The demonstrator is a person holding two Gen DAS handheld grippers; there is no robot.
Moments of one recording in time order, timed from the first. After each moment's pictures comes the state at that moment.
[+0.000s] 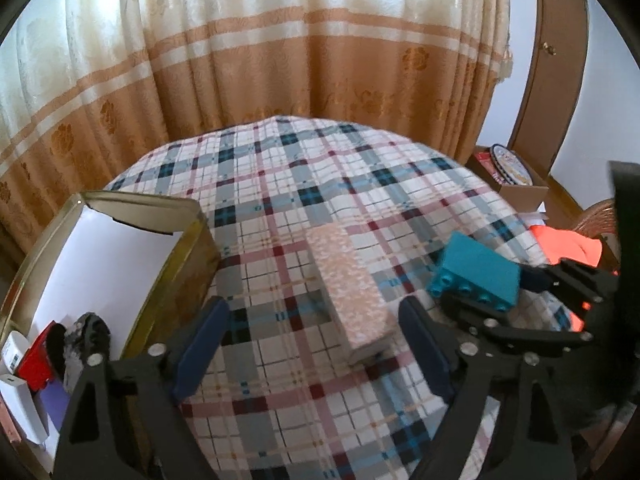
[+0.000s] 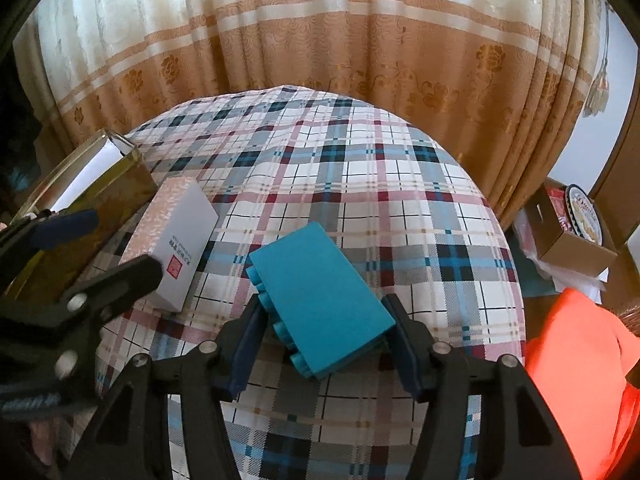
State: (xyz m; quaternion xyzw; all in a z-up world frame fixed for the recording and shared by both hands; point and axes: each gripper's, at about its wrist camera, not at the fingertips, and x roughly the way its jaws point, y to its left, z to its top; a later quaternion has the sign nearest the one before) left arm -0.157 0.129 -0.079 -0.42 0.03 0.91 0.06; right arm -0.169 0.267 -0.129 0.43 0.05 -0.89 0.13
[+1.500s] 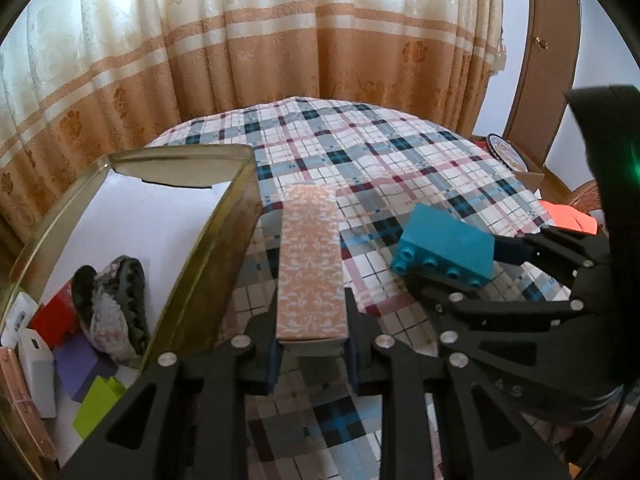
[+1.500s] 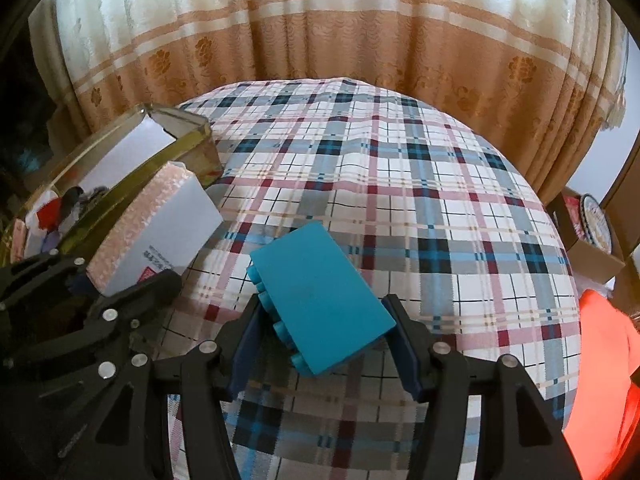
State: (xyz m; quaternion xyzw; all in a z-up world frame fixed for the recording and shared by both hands) left arm -0.113 0.088 -0.091 -0.41 0.03 0.91 0.07; right arm -0.147 0.198 -0.130 0.44 0.07 -0.89 0.14
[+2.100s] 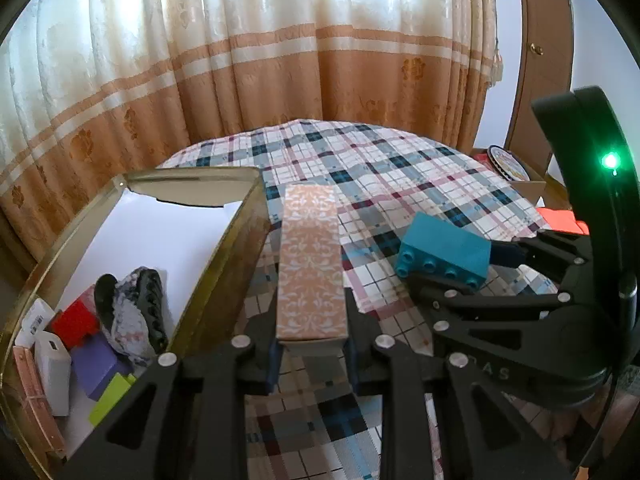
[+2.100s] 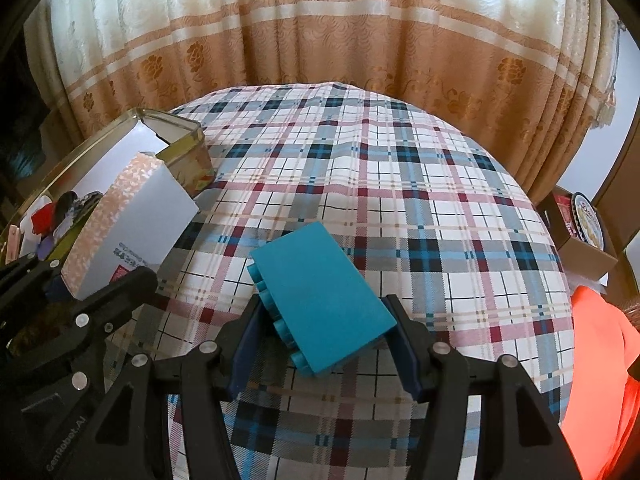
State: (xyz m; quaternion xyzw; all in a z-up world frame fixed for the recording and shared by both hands) left arm -0.102 0.090 -0.081 -0.37 0.05 0.93 0.06; right arm -0.144 0.201 -0.128 0.43 0.06 -0.89 0.13
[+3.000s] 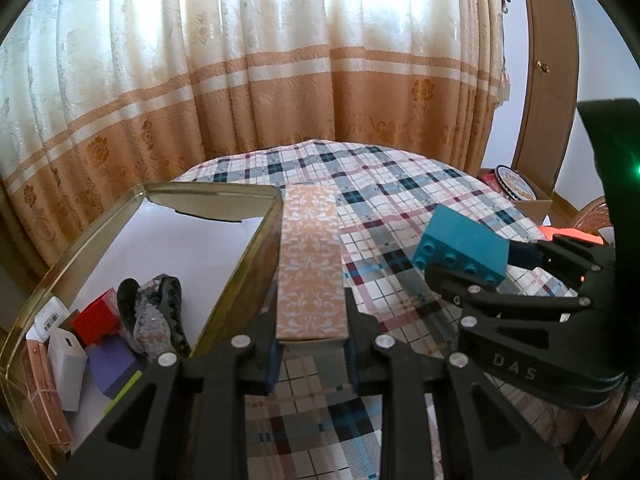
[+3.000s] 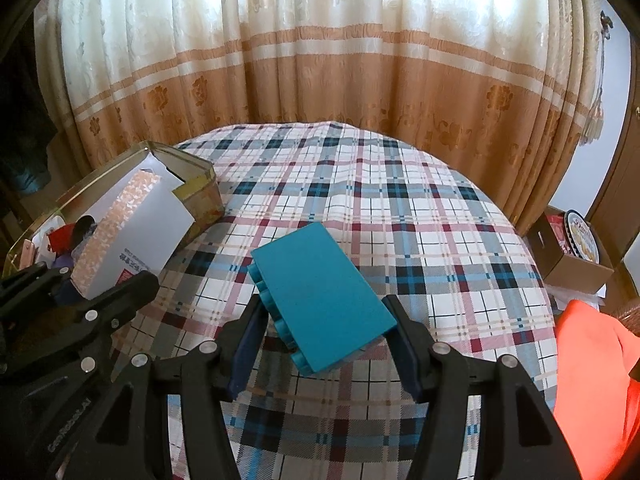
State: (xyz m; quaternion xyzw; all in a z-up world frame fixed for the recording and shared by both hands) left arm -0.092 0.082 -0.073 -0.34 0.04 0.94 0.04; right arm -0.128 0.205 -0.109 0.37 0.05 -0.92 0.13
